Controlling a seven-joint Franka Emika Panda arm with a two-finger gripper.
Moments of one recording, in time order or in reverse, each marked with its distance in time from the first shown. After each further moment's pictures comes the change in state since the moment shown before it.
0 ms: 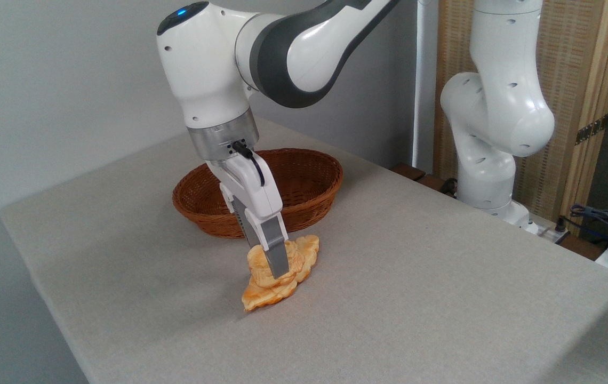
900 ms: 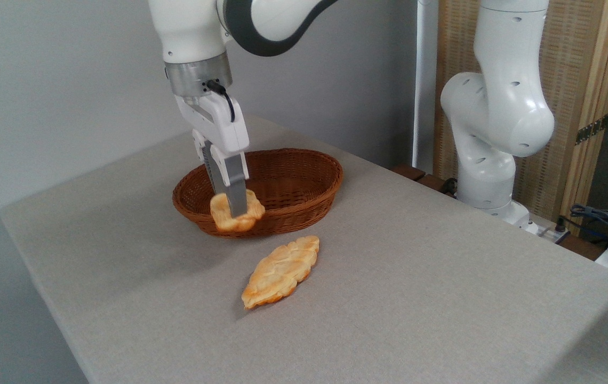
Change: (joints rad) arm -0.008 -0.066 -0.190 0.041 -0.070 -0.016 -0.193
